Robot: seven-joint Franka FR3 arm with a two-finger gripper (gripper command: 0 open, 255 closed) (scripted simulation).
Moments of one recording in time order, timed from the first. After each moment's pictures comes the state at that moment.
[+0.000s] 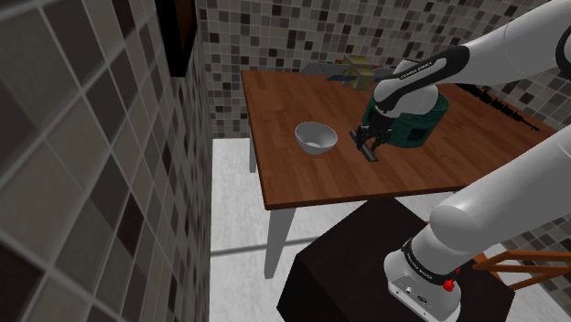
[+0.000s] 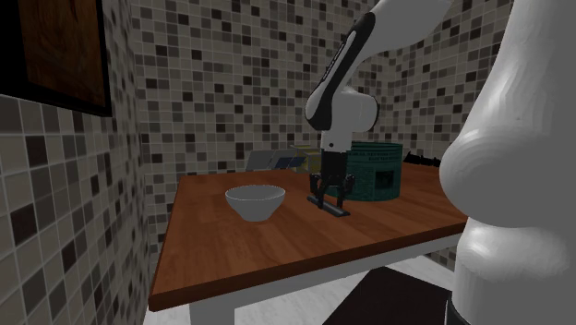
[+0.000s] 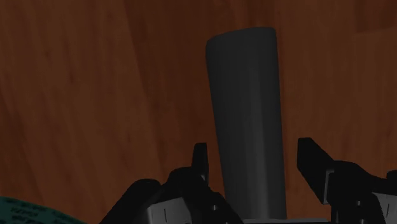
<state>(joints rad) -0.25 -0.16 -0.28 -2.58 0.05 2.42 -0.03</state>
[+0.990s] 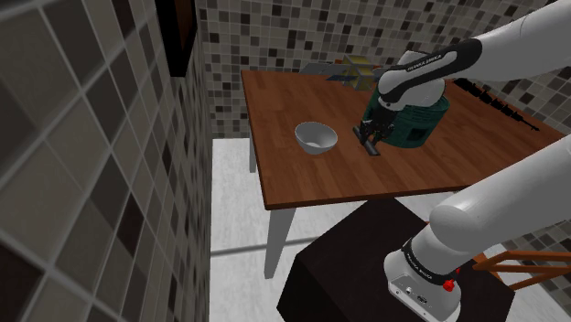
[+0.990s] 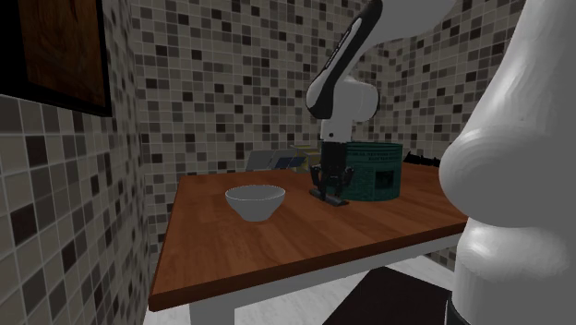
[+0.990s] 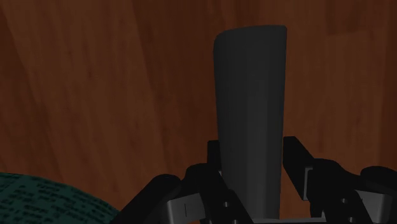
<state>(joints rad) -0.25 -0.22 -0.27 -2.56 0.03 2.34 -0.01</state>
